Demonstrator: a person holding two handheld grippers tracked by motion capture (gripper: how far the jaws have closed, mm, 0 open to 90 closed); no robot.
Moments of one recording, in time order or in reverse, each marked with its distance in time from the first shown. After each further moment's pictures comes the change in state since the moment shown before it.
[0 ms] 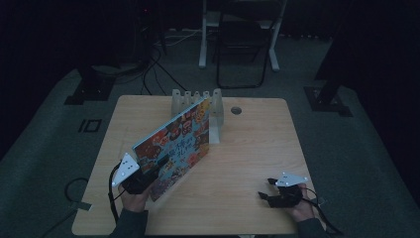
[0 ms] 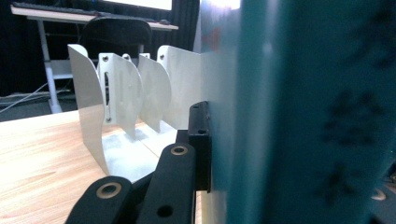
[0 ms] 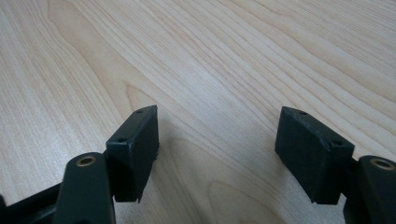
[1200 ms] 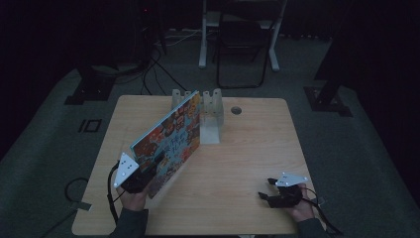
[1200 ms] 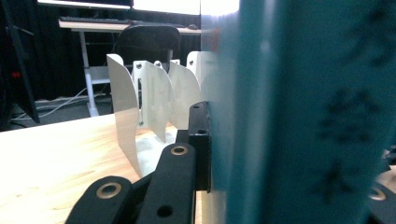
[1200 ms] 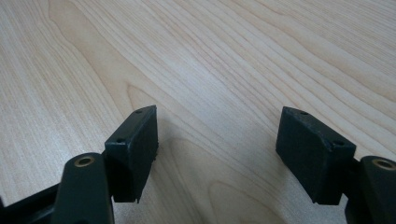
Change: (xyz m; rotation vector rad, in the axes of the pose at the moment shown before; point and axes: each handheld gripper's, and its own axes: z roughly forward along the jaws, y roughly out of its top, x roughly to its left) left arm -0.002 0.004 -0.001 -0.009 0.129 0.033; right arm 0.000 0.000 0.000 0.002 0.002 -0.001
